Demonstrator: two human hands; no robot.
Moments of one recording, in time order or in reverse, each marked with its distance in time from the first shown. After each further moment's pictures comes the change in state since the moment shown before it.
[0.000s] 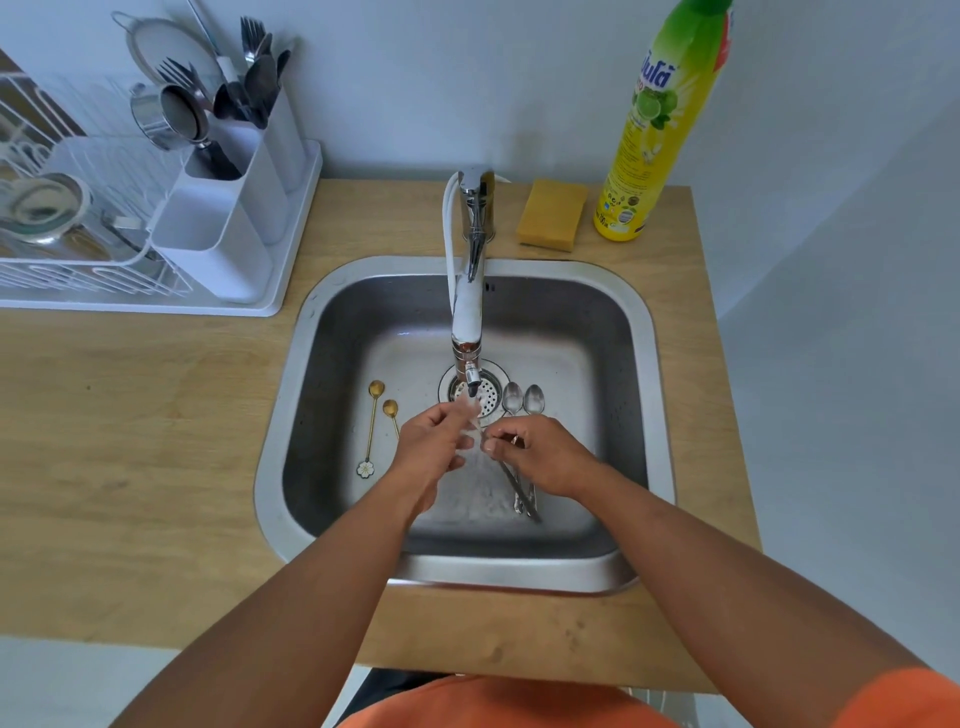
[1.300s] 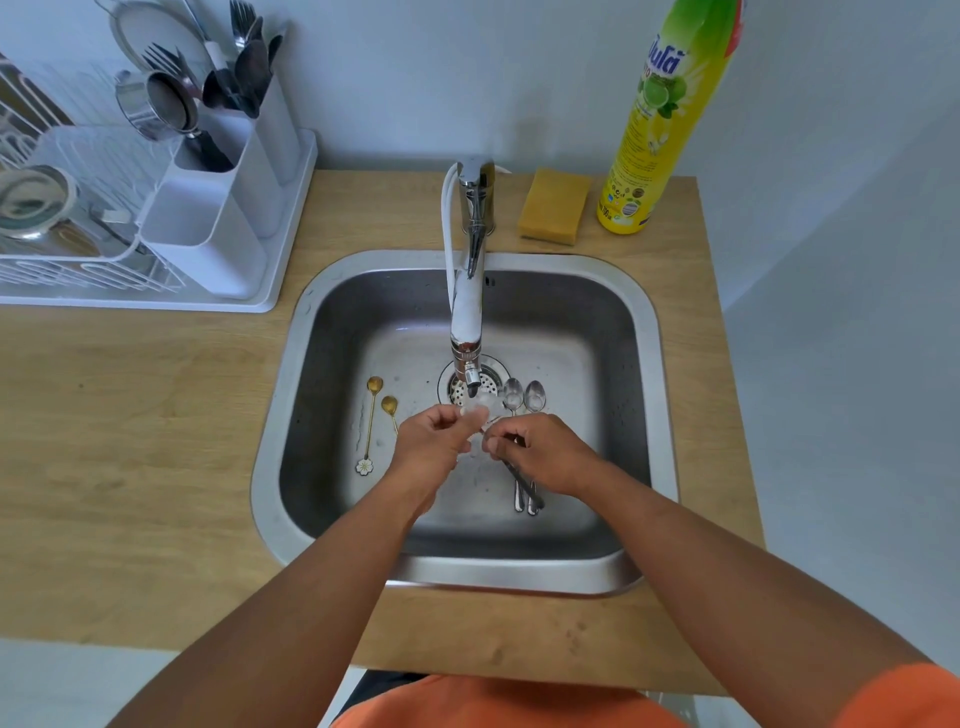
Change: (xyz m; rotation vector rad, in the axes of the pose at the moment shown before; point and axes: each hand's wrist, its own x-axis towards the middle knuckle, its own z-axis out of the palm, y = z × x) left_hand -0.002 -0.002 0.000 0.107 0.016 0.042; right_hand 0.003 0.005 -0.002 -0.075 0.012 0.045
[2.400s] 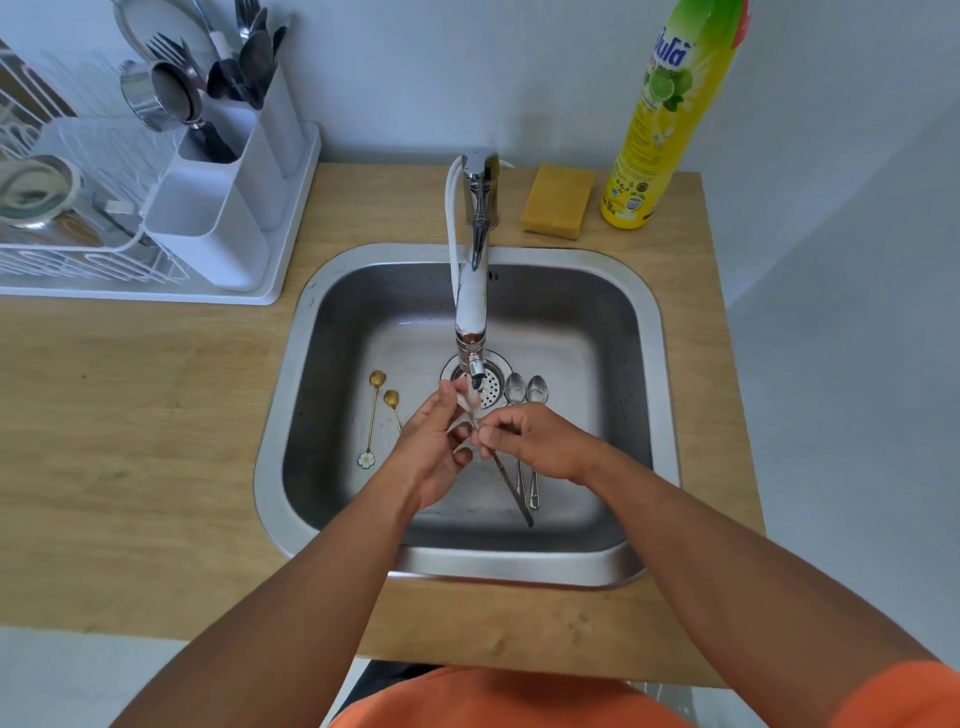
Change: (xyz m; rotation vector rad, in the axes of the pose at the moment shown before) left_hand 0.001 -0.001 0.000 -0.500 -0.204 -0.098; right_hand 0.003 -0.012 -0.001 0.292 -0.184 -0.059
